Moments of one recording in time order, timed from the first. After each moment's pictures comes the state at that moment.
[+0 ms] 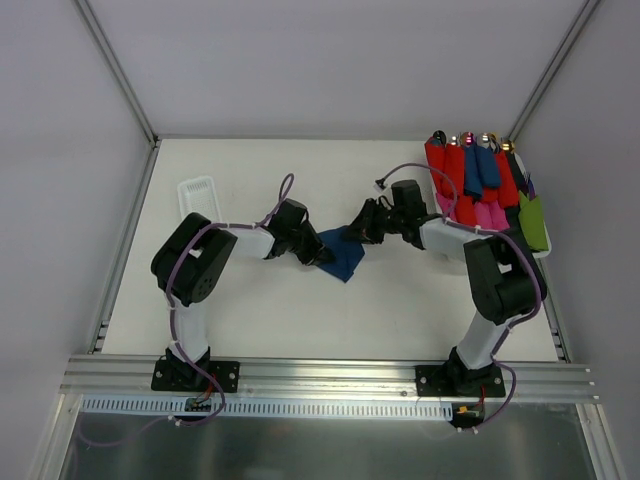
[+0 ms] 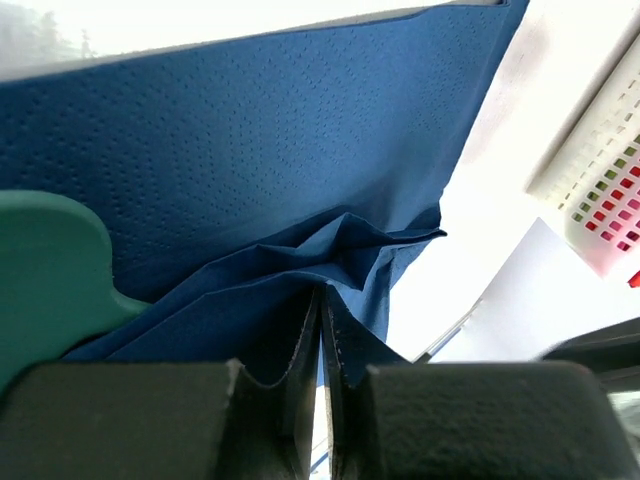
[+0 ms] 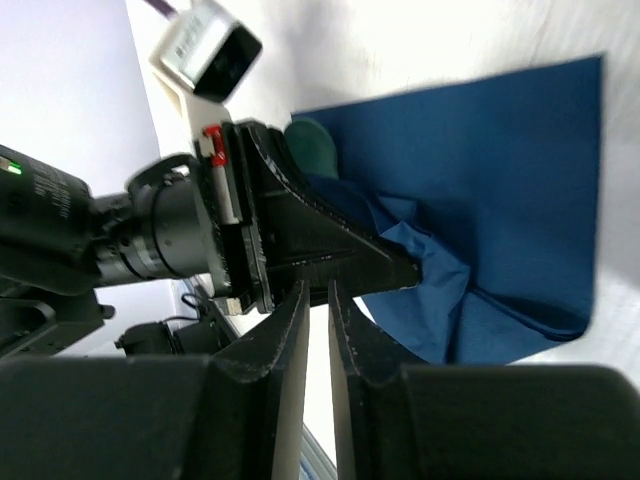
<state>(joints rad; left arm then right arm) -0.57 1.93 0.98 0.09 0.39 -1.17 0.38 1.75 0.97 0.08 -0.65 0.78</state>
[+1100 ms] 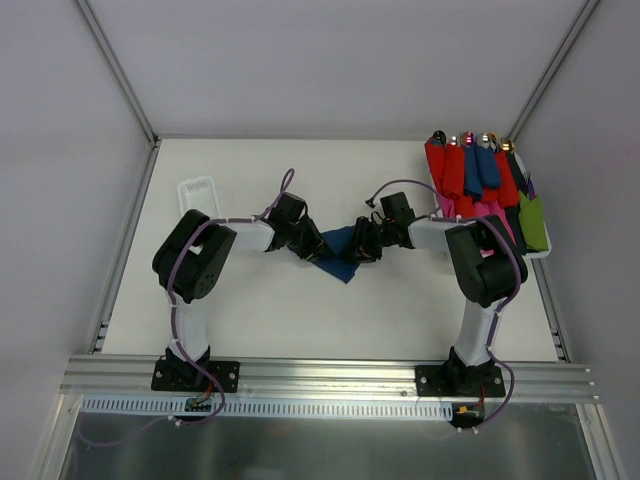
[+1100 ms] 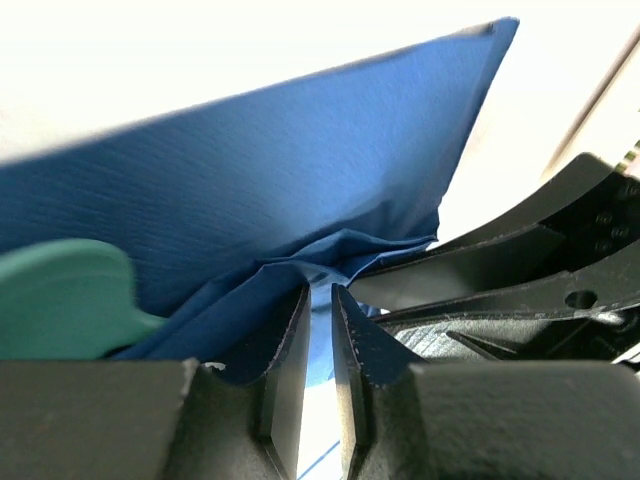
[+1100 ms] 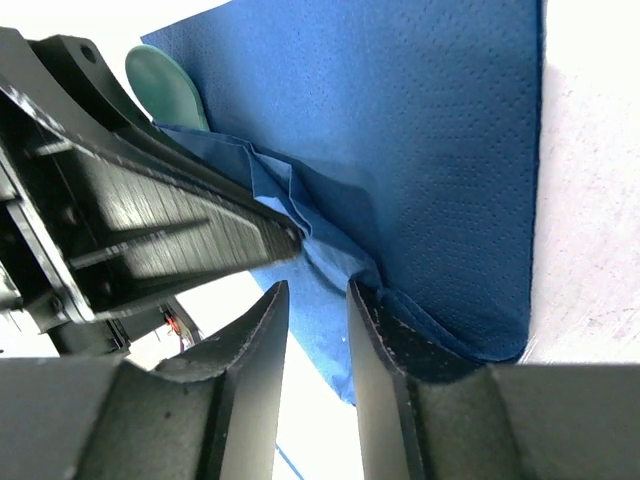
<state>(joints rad) -0.55 1.96 1.05 0.00 0.42 -1.10 0.41 1.91 1.00 -0.07 -0.65 0.66</state>
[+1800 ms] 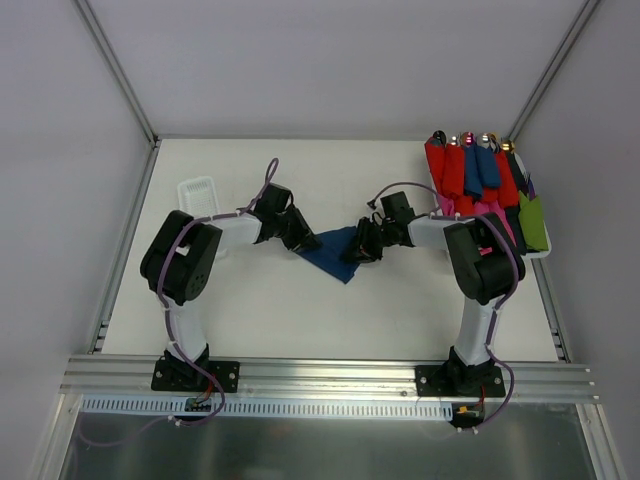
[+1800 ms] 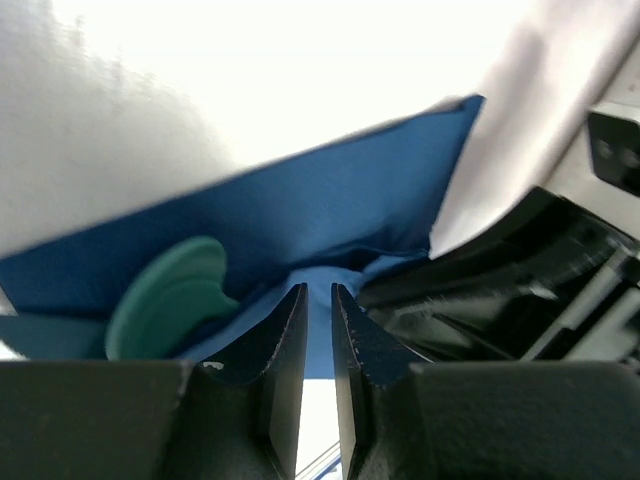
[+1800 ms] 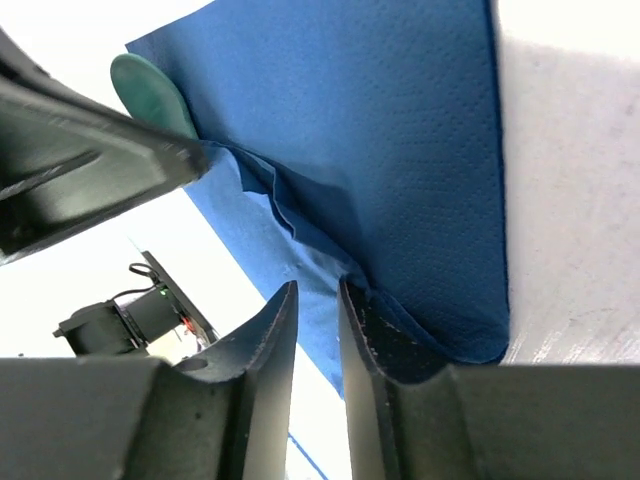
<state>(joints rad) -0.46 1.91 1.06 -0.06 0.41 -1.03 0.41 1.94 1.03 -0.11 -0.67 0.69</state>
